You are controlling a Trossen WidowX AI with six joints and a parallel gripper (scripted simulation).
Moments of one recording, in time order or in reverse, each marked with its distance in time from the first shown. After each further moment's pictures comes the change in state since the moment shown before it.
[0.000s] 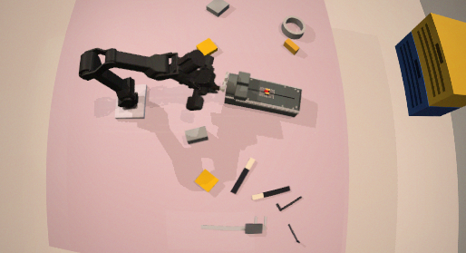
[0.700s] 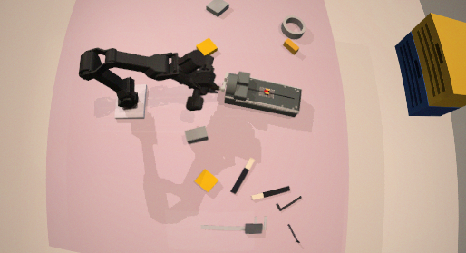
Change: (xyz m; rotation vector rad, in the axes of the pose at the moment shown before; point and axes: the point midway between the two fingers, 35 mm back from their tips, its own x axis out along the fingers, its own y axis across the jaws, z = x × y) arm 0.000 0.000 0.000 0.000 0.001 -0.001
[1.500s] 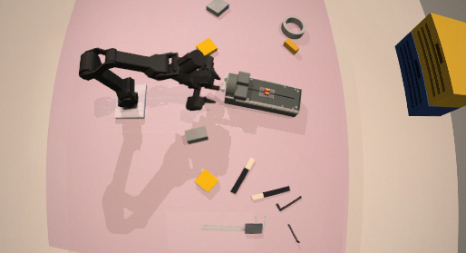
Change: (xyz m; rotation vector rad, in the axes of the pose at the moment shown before) arm 0.000 0.000 0.000 -0.001 0.004 -0.001
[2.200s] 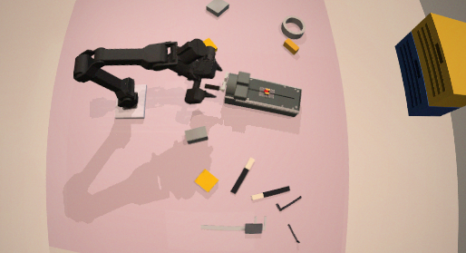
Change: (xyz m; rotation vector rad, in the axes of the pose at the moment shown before) arm -0.051 0.001 0.056 0.003 0.007 -0.007
